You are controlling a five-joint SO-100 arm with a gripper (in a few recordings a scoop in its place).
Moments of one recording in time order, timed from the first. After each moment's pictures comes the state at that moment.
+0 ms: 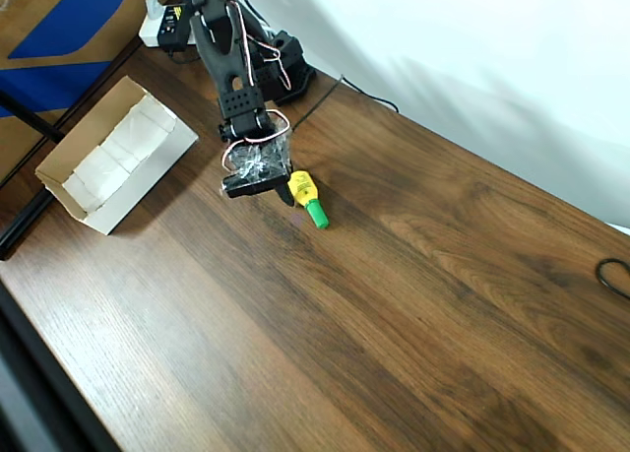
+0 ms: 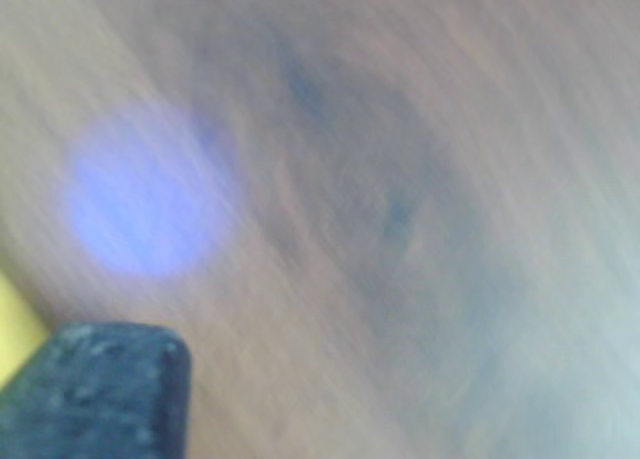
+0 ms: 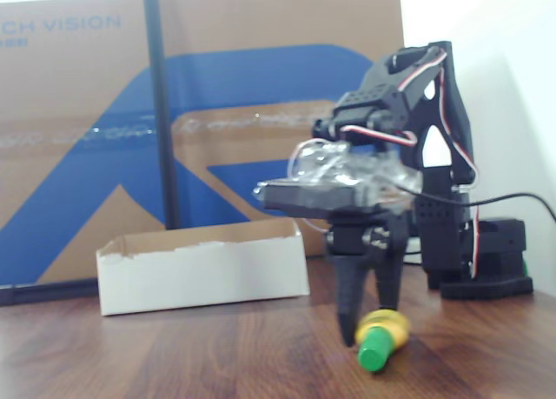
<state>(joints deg) -43.2 86.9 112.1 54.8 4.0</state>
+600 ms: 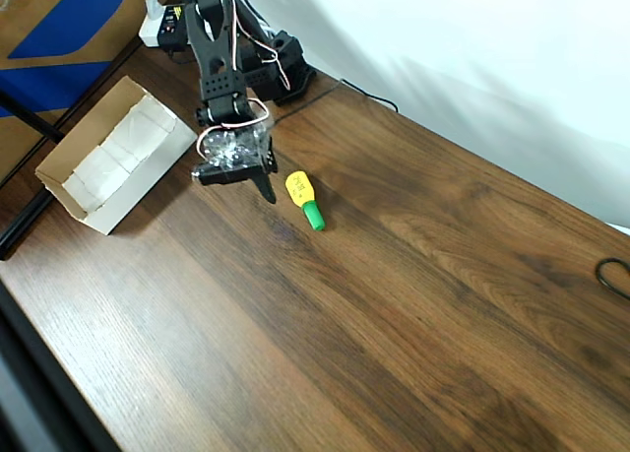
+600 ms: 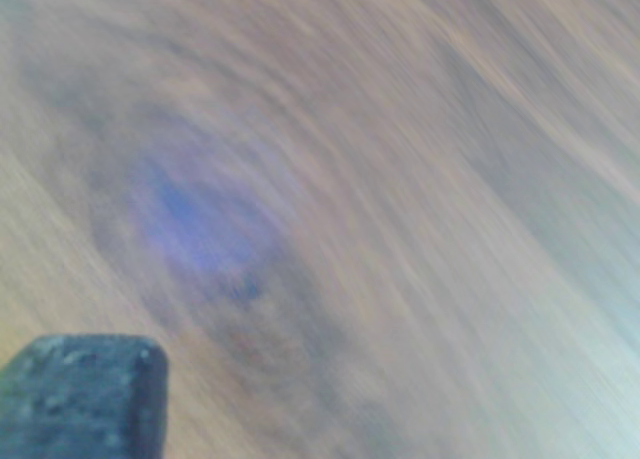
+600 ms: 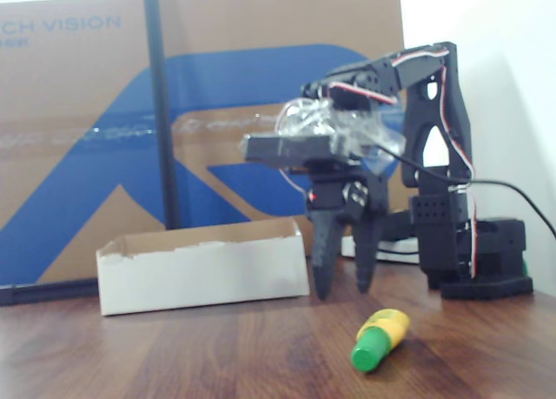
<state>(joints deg) -38.0 95.9 109.6 60.8 0.9</state>
